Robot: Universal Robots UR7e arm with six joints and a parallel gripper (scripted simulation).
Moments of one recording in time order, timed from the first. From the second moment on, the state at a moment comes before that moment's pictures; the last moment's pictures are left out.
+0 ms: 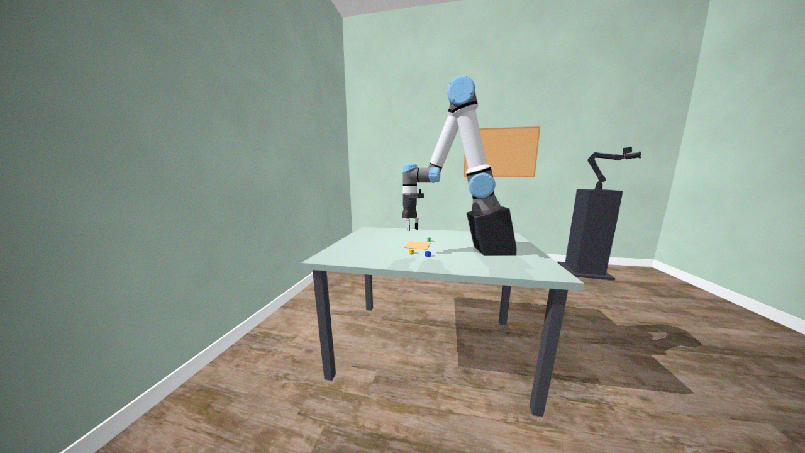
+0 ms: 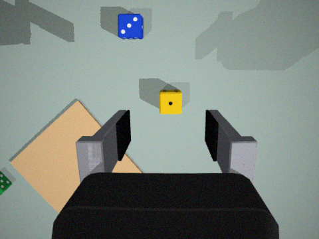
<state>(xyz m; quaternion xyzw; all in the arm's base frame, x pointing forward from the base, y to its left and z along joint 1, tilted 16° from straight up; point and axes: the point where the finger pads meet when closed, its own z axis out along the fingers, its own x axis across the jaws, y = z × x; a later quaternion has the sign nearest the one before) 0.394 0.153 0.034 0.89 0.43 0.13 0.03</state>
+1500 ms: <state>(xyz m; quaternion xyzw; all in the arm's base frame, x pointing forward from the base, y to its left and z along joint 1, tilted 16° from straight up) 0.403 0.159 0.017 0.97 0.19 0.14 -0.01</state>
